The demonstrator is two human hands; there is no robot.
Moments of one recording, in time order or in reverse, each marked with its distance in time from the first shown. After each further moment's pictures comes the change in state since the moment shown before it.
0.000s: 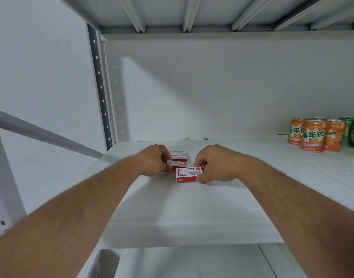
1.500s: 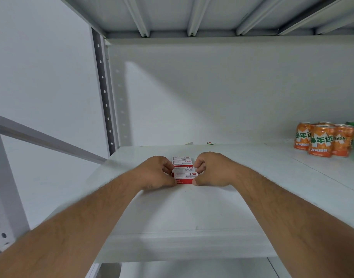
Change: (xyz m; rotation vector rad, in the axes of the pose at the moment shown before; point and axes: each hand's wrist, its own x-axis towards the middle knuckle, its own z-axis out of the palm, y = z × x) left_hand -0.010 -0.016 0.005 -0.199 -0.036 -0.083; right_hand 0.021 -0.013 0.015 0.169 0.034 0.117
